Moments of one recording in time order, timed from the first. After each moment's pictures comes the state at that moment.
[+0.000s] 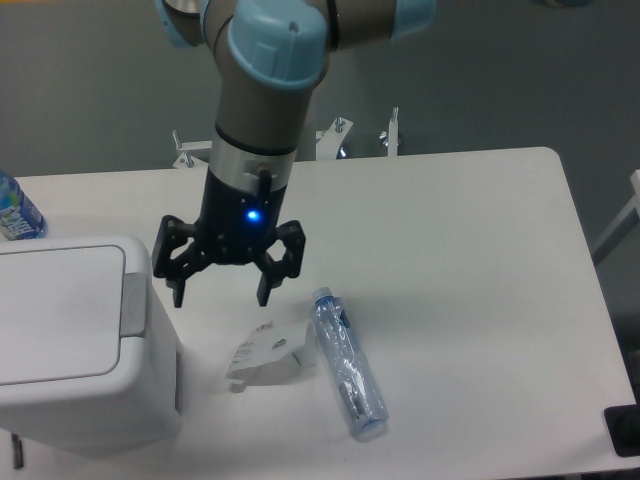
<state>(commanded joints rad) 2.25 -1.82 -1.39 -1.16 1.20 0.00</state>
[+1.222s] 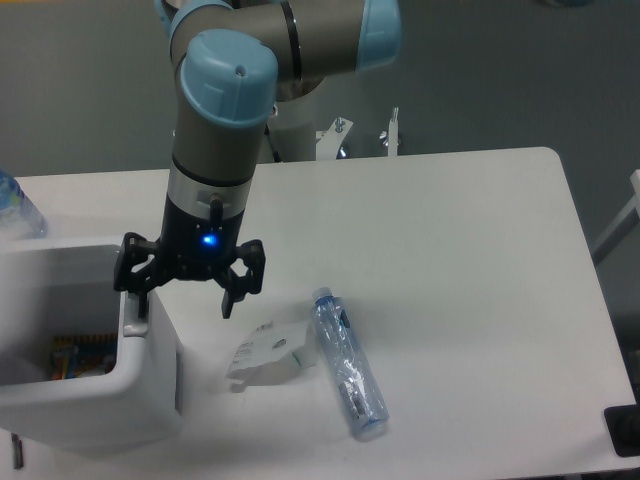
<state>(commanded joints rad) 2.21 -1.85 -1.39 -1.16 1.22 0.01</state>
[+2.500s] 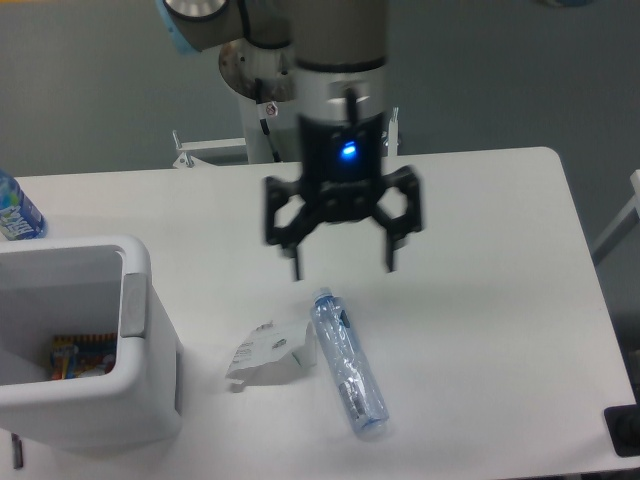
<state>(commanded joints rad) 2.50 -1.77 -1.30 -1.24 1.39 0.48</state>
